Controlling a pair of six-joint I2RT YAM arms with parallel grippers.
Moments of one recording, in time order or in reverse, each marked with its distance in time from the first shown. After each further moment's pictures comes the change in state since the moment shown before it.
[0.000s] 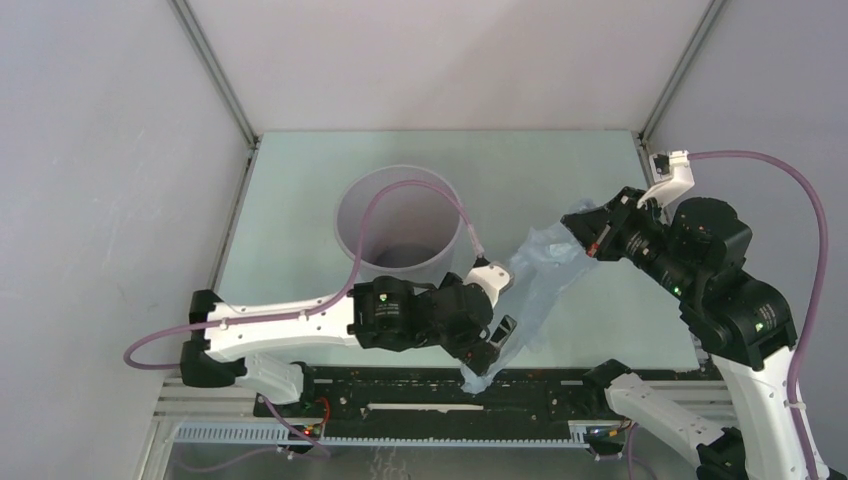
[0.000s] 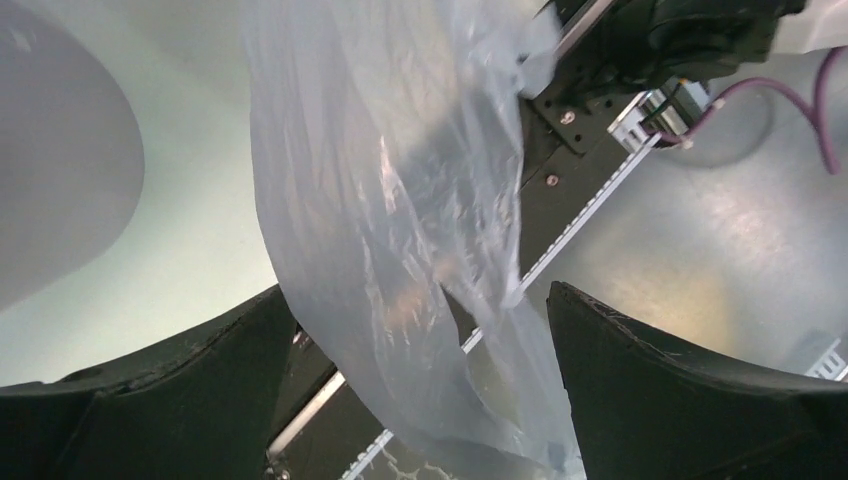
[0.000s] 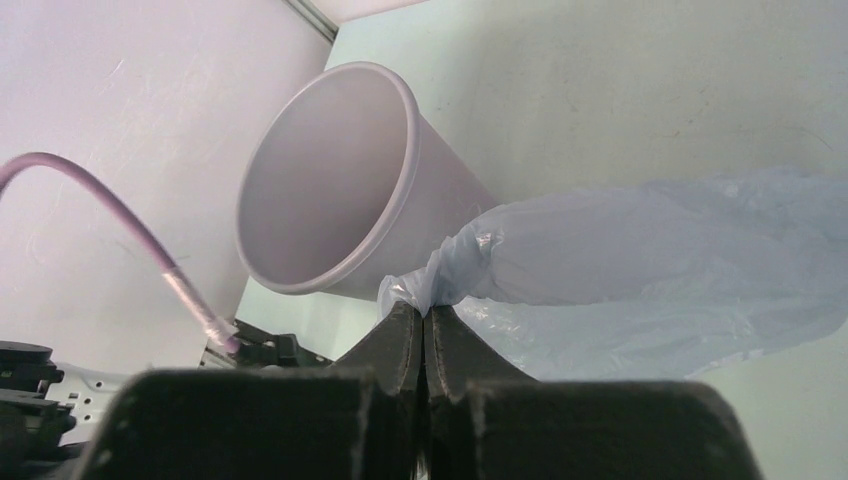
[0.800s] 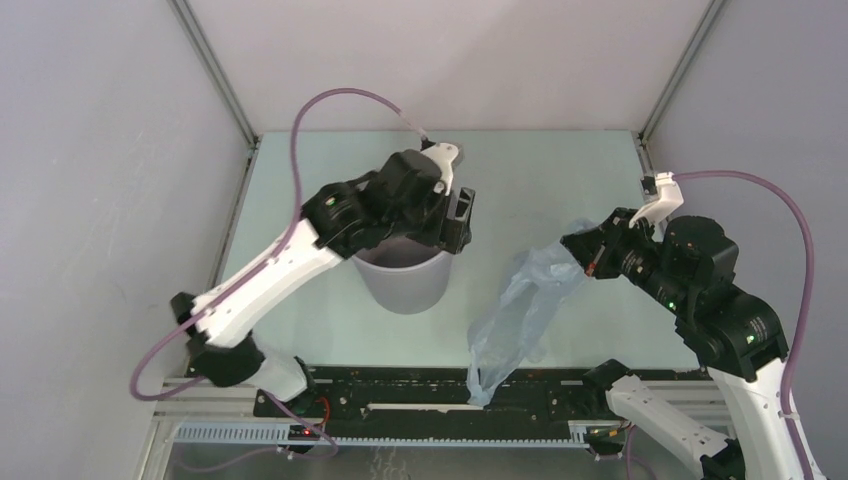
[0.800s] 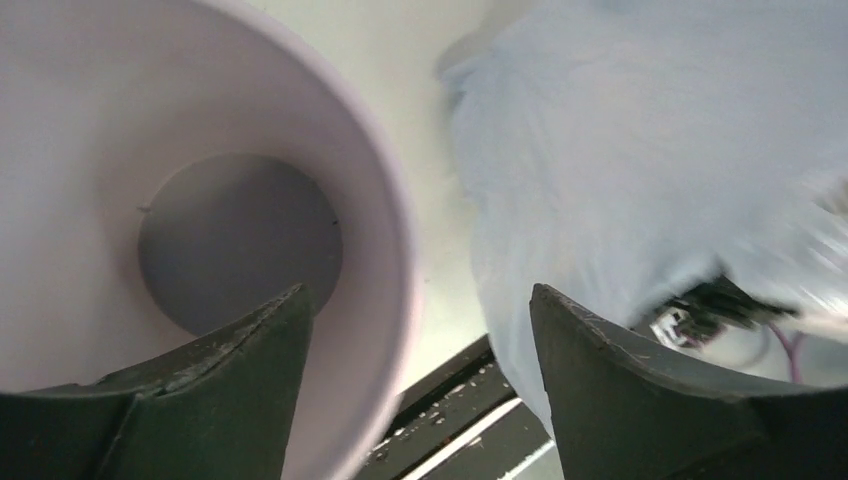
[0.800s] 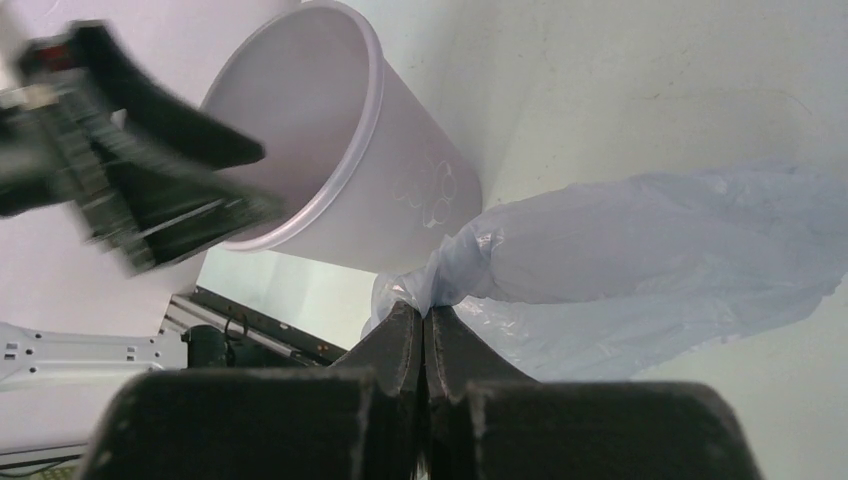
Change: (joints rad) left arm 0.513 0.111 0.351 -0.120 0.109 0.183; right arm 0.001 -0.088 -0.133 -0.011 -0.016 -0.052
